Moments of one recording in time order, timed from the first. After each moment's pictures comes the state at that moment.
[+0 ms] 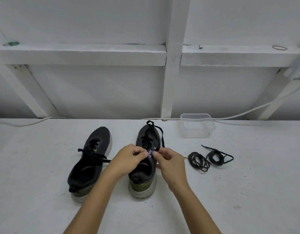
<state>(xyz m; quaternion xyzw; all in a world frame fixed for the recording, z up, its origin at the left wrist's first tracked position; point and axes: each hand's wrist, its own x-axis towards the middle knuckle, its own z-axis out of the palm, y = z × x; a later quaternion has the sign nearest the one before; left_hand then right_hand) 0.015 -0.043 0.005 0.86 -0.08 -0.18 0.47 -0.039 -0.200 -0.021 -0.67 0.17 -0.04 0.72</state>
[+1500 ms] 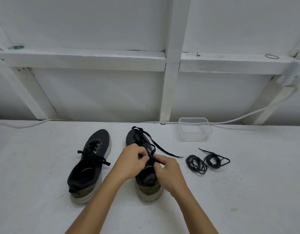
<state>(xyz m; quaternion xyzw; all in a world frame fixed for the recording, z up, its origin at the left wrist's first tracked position) 0.011 -0.053 0.010 0.93 -0.15 -0.06 0.34 -0.051 -0.203 -0.014 -0.82 0.09 0.01 0.57</state>
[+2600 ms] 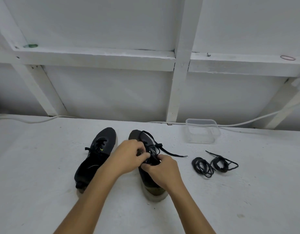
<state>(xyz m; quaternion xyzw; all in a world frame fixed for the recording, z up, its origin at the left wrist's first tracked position) 0.019 -0.029 0.034 0.94 -0.20 -0.06 0.25 -0.036 -0.177 -0.002 -0.86 0.16 0.07 0.48</state>
